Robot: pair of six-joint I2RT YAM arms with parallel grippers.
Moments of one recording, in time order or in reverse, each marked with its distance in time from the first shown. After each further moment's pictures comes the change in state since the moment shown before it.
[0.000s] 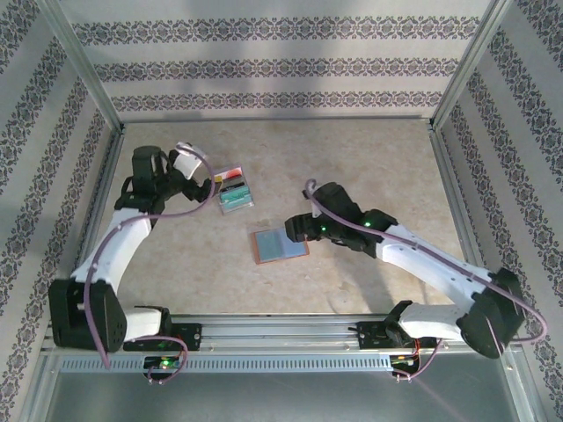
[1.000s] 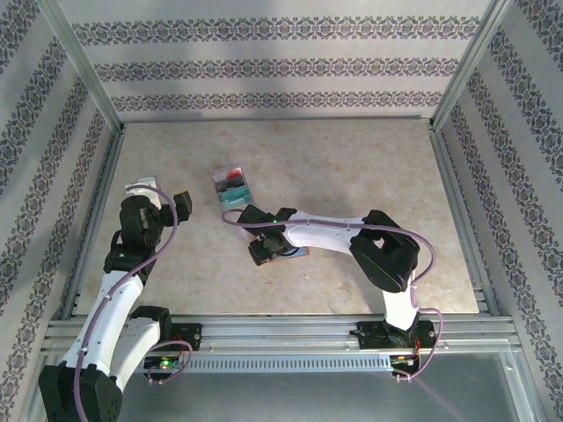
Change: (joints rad) left arm 0.000 -0.439 -0.342 -0.042 -0.558 -0.614; right arm 0.217 0.676 0.359 -0.139 0.097 0.018
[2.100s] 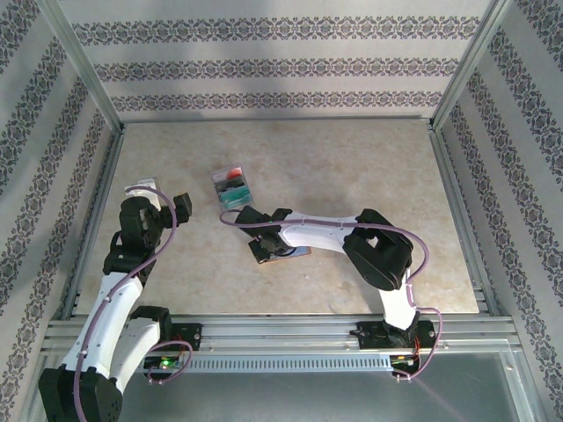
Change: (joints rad) left arm 0.000 -0.018 0.000 -0.035 0.001 -0.008; right arm -0.001 0.040 0.023 -0.002 0.029 0.022
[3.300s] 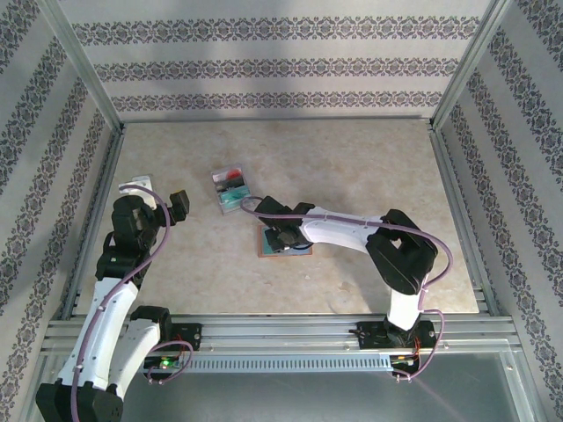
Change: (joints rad) left arm 0.000 -0.051 0.079 -0.095 0.016 0.008; right arm -0.092 -0.144 -0.141 0.060 0.053 0.038
